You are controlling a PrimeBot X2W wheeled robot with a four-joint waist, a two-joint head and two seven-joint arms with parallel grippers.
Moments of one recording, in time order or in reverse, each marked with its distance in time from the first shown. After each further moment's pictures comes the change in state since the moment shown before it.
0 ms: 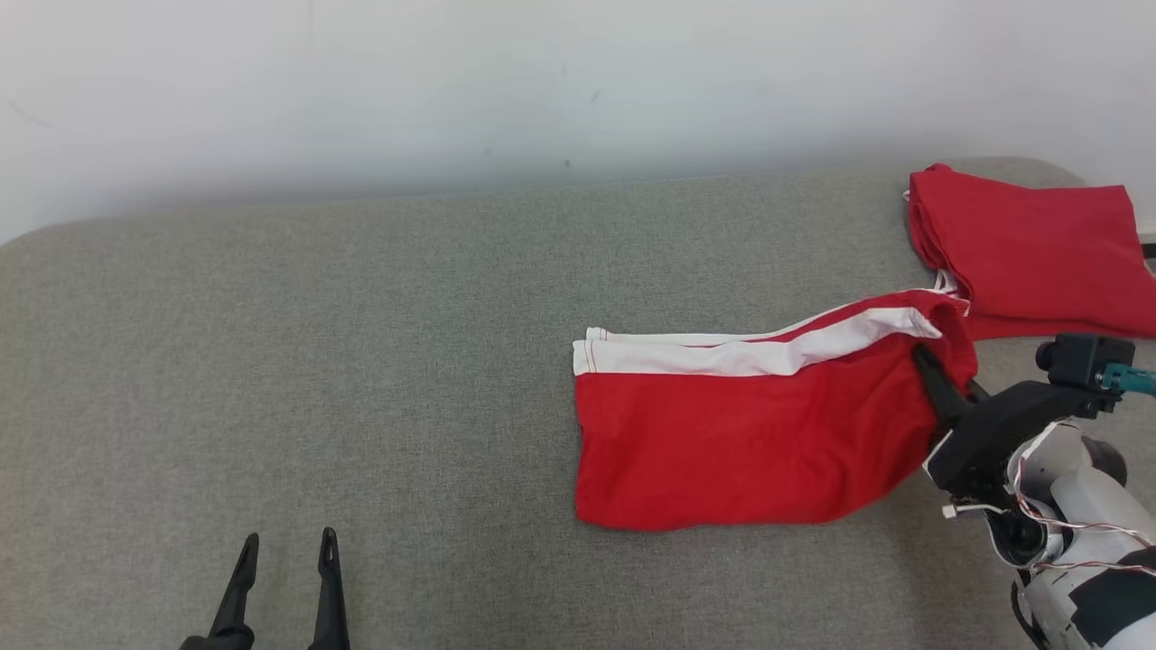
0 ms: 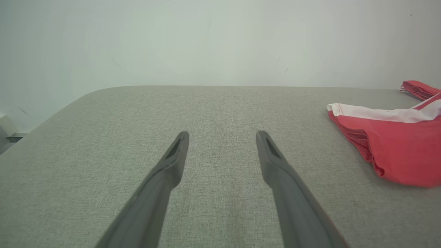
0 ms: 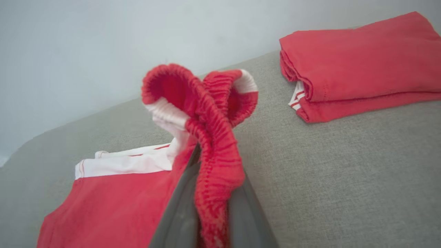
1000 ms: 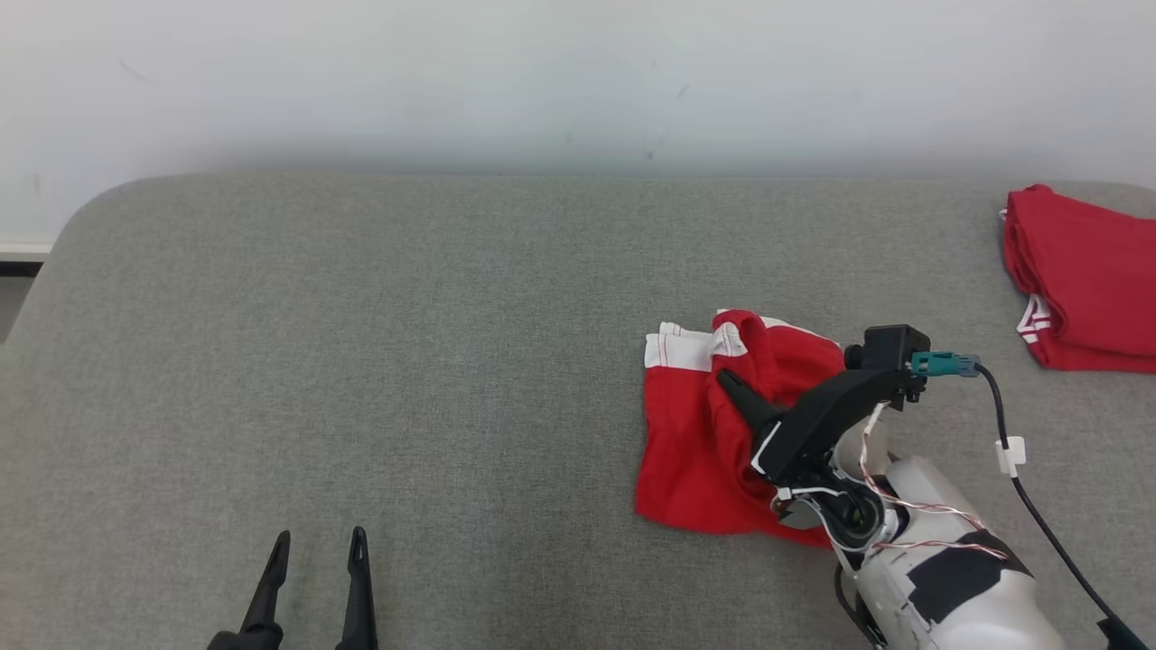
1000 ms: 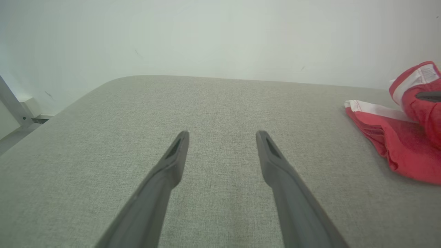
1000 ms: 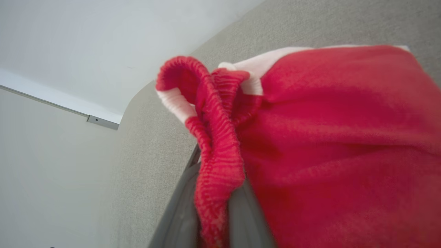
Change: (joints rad) left arm -0.007 0.000 -0.053 0.012 -0.024 0.017 0.000; right arm -0.065 0.293 -0.023 0.012 0.146 -0.003 0.254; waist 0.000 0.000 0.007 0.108
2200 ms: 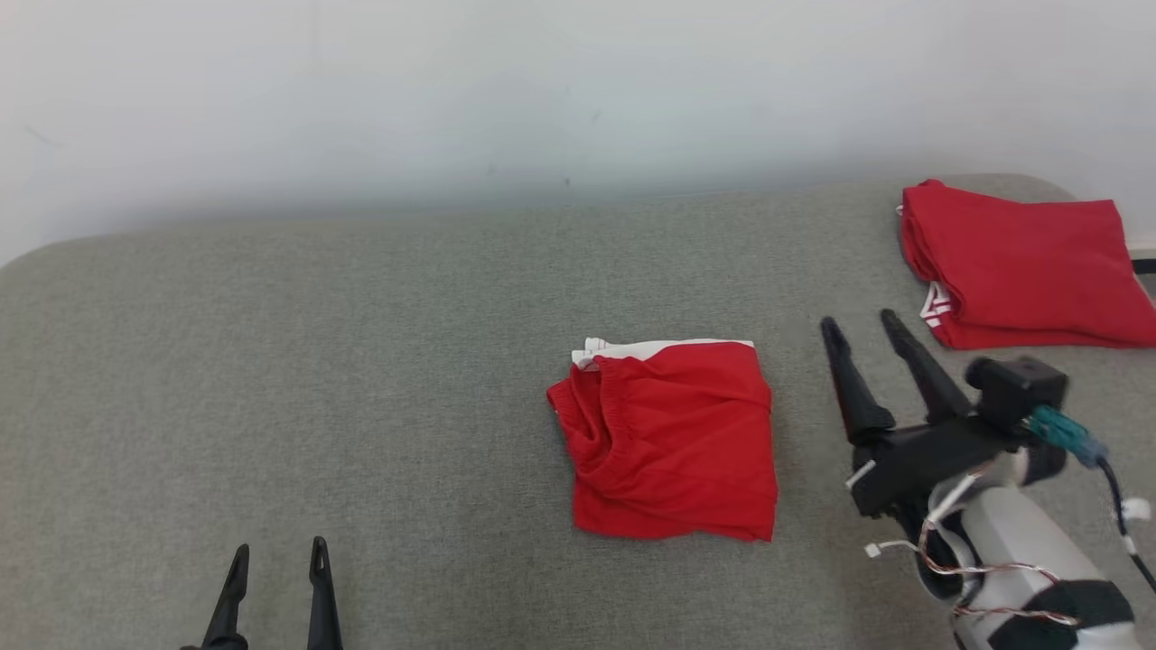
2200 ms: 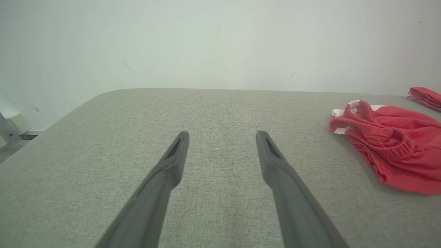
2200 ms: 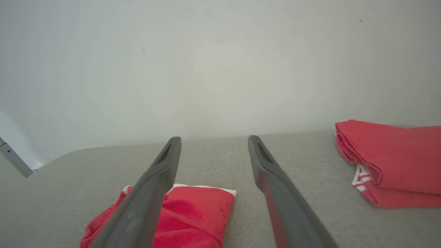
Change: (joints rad) left arm 0.023 0.000 0.056 -0.016 0.012 0.014 0.000; right arm 0.134 -0.186 0.031 -0.200 -0.383 0.000 -0.507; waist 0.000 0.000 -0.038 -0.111
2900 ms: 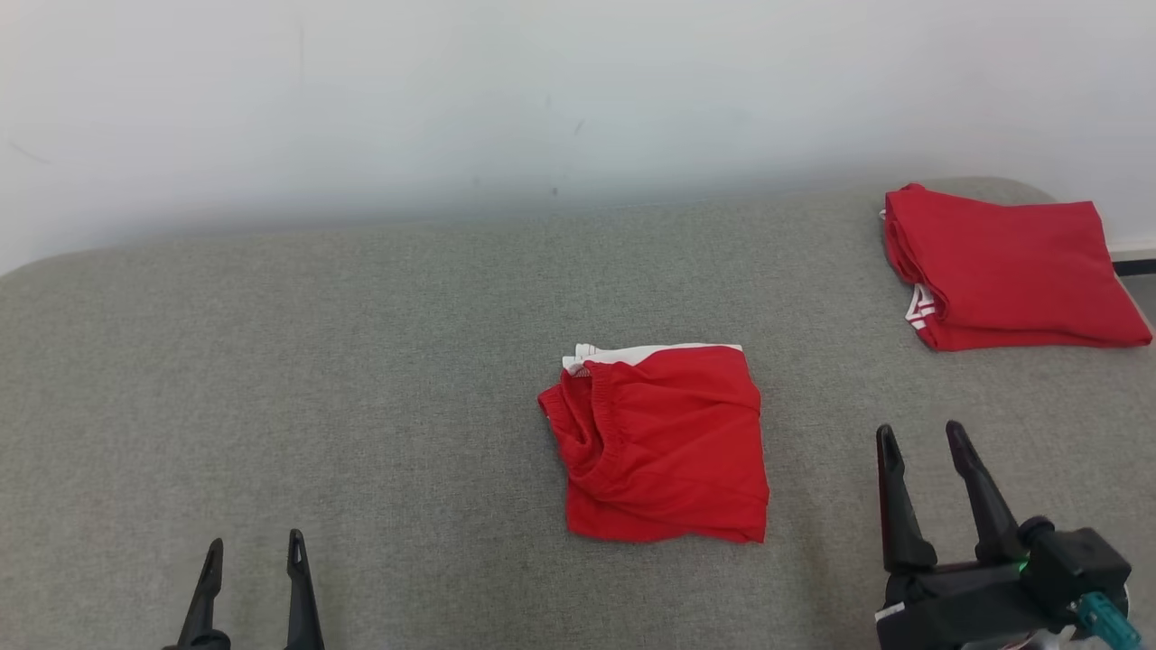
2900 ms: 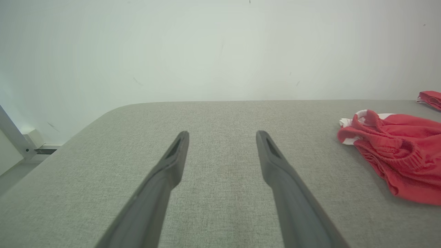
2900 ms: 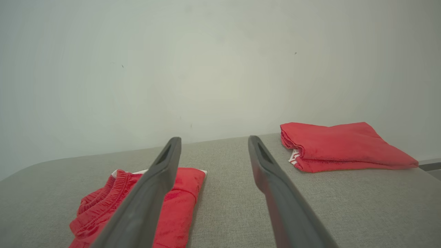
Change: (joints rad) left arm 0.003 0.000 0.033 -0.030 0.042 0.021 0.000; right arm 0.430 0.196 -0.354 -0.427 -0.359 0.000 -0.002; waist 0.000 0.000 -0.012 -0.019
